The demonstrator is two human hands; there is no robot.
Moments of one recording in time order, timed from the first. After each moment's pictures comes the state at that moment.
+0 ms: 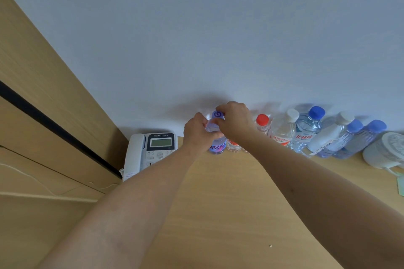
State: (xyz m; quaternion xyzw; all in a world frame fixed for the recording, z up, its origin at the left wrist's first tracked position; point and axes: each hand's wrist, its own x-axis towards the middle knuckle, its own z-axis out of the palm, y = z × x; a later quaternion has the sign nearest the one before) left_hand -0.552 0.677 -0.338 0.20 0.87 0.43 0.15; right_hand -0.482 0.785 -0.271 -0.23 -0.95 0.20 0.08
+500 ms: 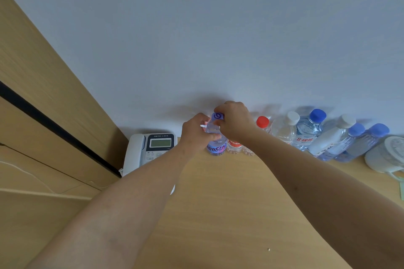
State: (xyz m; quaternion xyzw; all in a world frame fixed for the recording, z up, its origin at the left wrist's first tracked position) left_hand -0.559 0.673 -0.330 0.21 0.85 0.44 0.19; right_hand -0.485 0.793 -0.267 -0.17 -0.96 0.20 0.05
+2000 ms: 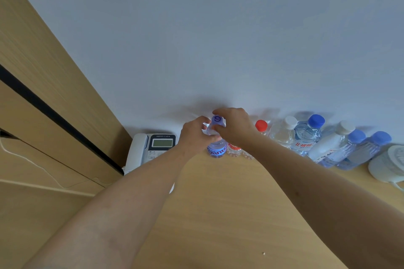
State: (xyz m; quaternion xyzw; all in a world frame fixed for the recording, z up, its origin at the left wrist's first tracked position) left_hand -0.554 0.672 -0.327 0.23 0.89 0.37 0.16; right_hand -0.473 0.798 -0.271 -0.15 -0.95 0.26 0.07
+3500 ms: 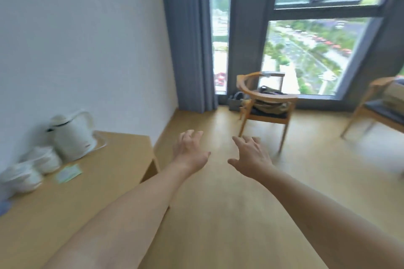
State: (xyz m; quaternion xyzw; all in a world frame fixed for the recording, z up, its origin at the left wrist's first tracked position) left_hand 0.286 0.728 -0.242 0.86 0.47 0.14 0.12; right_hand 0.447 0.615 -0.238 -0.84 -0.53 0.02 0.13
